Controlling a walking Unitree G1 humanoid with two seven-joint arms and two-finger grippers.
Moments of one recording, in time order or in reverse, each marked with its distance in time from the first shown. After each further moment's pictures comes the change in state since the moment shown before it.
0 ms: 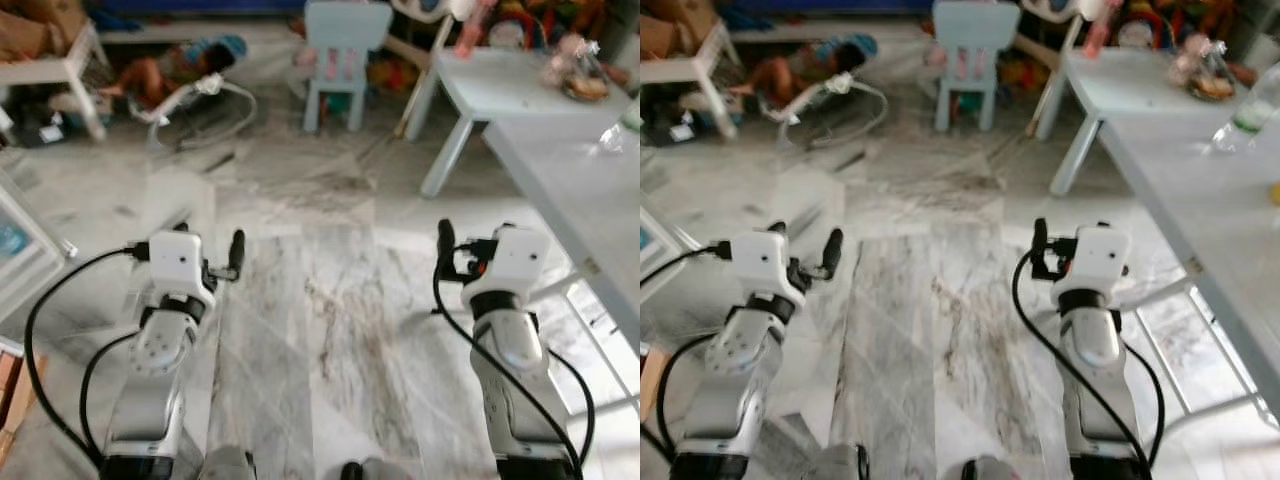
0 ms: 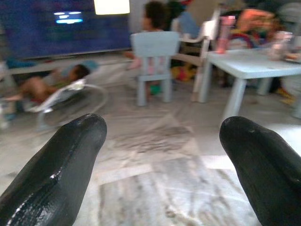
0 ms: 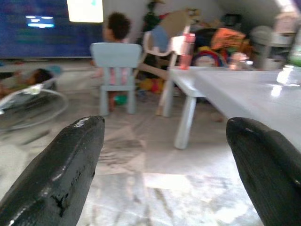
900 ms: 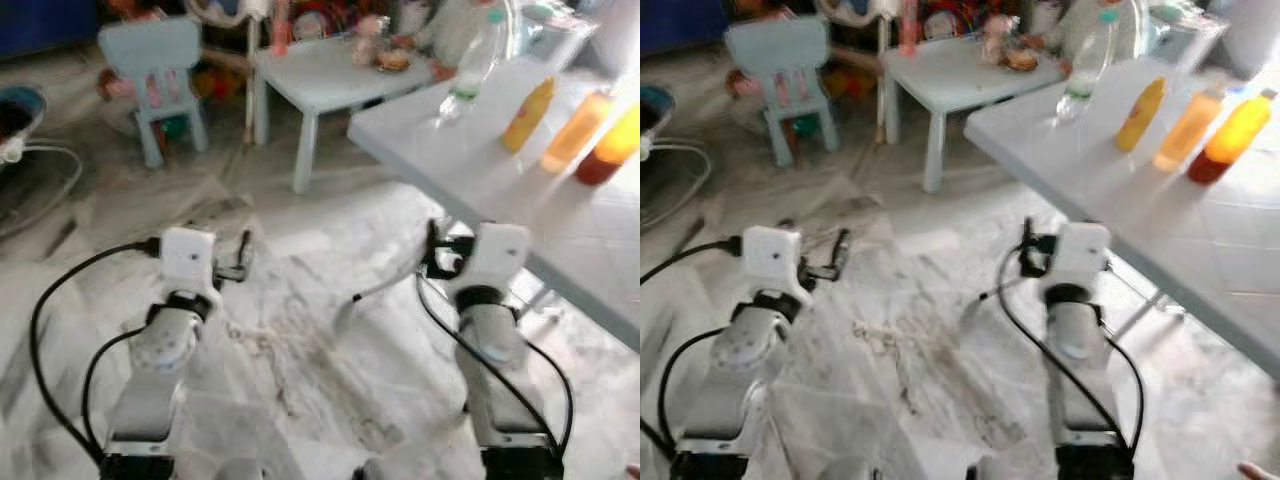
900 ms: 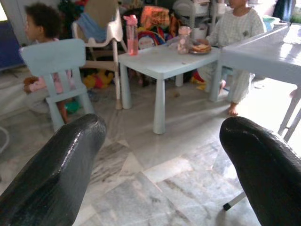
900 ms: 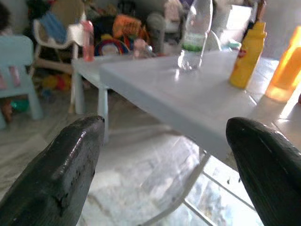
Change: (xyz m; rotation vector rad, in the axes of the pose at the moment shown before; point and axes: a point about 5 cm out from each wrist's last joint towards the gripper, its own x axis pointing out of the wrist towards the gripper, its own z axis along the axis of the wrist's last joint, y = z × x) left arm 0.001 -0.001 0.001 0.037 0.023 0.006; right arm 0.002 0.014 -0.009 -0.014 0.021 0.004
